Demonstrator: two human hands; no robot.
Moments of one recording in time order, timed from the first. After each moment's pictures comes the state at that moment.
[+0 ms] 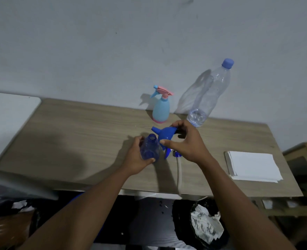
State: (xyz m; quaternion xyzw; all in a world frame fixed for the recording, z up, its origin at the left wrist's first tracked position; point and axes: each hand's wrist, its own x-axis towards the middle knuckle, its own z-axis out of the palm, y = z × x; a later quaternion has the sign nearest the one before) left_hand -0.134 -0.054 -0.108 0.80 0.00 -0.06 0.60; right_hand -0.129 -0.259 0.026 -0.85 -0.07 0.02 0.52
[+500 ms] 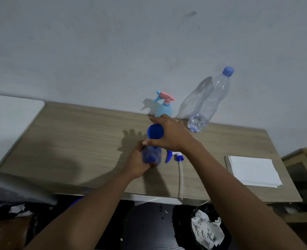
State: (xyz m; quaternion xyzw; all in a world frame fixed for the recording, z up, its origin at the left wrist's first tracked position) left_hand -0.139 -0.050 -0.097 0.84 -0.03 -0.06 0.54; right_hand -0.101 -0.202 0.062 -0.96 -0.20 0.06 0.20
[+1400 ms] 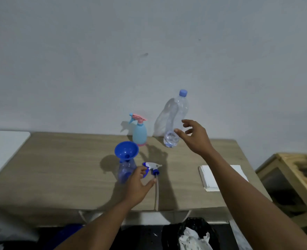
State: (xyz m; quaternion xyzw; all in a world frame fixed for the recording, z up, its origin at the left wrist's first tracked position) left_hand -0.198 -0.144 -0.063 0.84 0.01 0.00 0.54; right_hand -0.121 -0.371 0.099 -0.91 0.02 -0.09 0.40
